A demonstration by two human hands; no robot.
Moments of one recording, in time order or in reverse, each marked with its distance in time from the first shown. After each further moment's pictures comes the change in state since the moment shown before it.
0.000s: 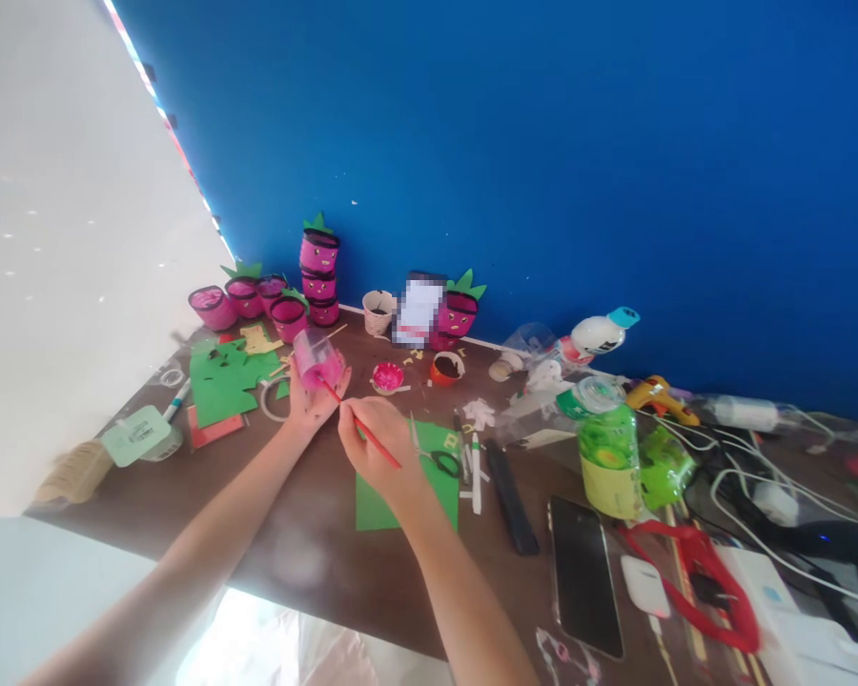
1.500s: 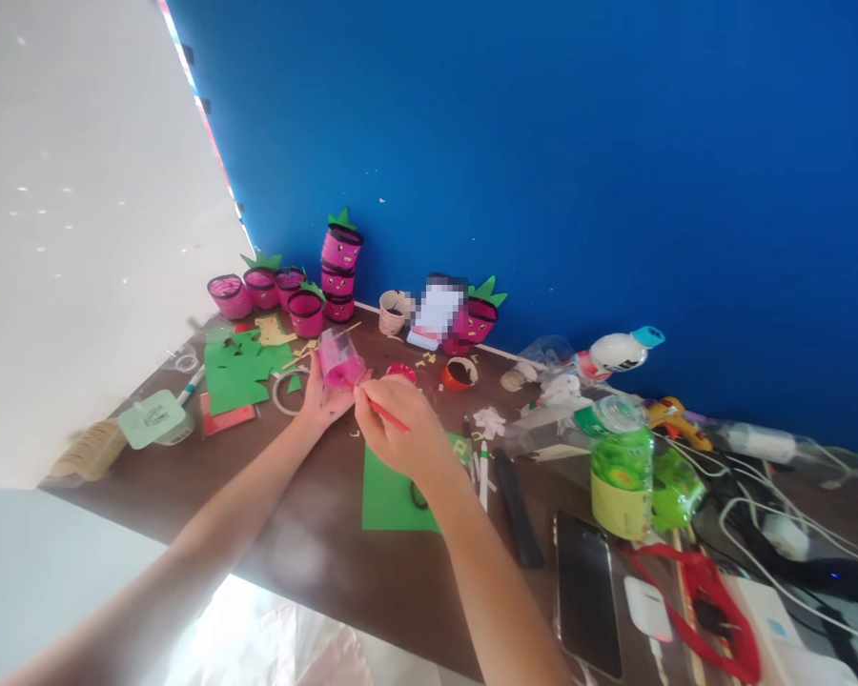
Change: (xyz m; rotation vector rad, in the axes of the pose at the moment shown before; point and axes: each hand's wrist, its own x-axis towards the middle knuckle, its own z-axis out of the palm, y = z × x) left_hand 0.004 -0.002 -0.003 0.058 -0.001 -0.054; right_hand 0.039 -0.007 -0.021 -0.001 -0.270 -0.108
